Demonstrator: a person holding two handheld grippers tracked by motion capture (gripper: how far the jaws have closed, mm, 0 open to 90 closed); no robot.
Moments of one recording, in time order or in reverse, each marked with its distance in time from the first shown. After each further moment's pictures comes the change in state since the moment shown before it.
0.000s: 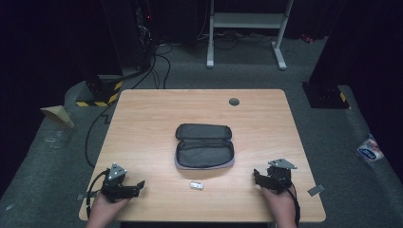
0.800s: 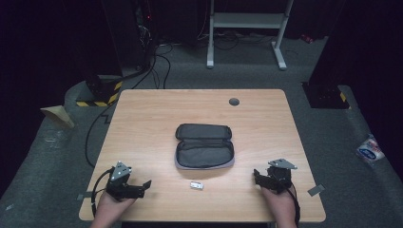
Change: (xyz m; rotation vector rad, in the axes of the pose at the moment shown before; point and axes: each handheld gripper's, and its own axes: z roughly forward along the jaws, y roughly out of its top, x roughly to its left) left arm -0.019 0.015 0.001 -0.055 -0.076 0.054; right arm 0.000 0.000 0.000 -0.003 -0.001 0.000
